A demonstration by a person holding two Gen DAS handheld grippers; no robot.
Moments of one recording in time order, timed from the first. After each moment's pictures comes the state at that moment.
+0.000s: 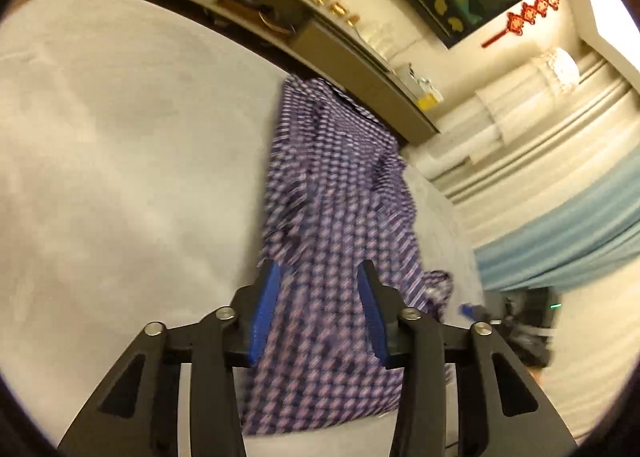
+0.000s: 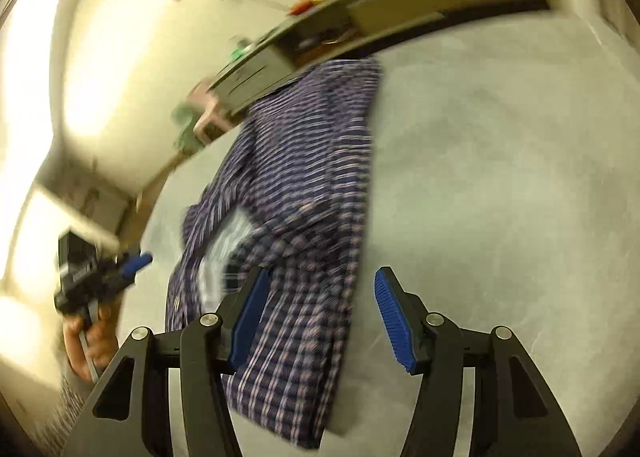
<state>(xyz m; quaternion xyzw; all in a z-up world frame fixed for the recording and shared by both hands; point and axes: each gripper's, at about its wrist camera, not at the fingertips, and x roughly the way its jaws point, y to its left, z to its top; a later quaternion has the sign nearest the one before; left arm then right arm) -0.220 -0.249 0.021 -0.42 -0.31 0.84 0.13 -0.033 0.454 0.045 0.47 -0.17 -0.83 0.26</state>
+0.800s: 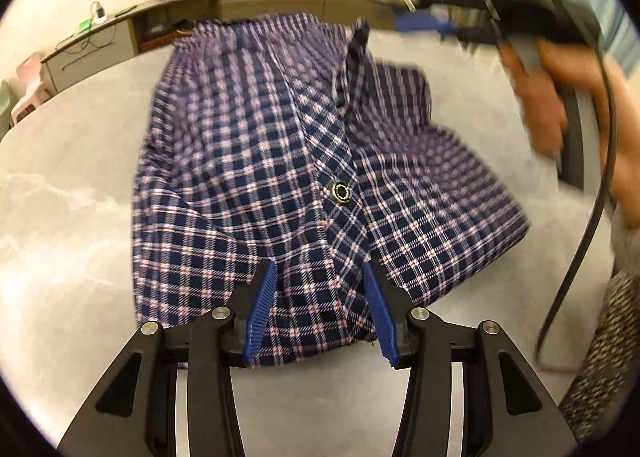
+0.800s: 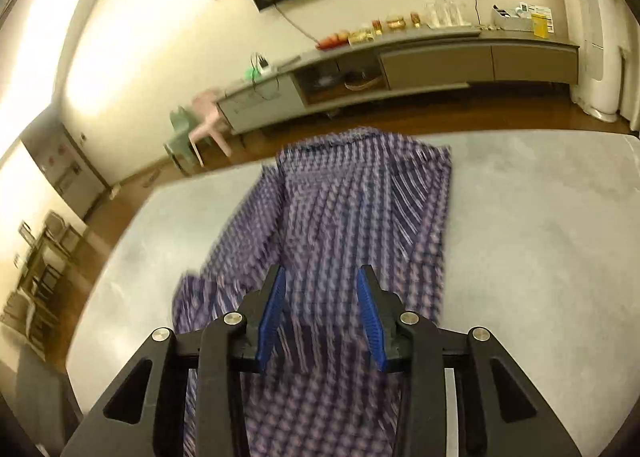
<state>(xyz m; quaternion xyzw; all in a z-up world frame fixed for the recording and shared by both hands) -0.147 -0.119 0.013 -0.47 0.00 0.87 0.17 -0.043 0.388 0.092 0.40 -0.09 -0.88 0.22</state>
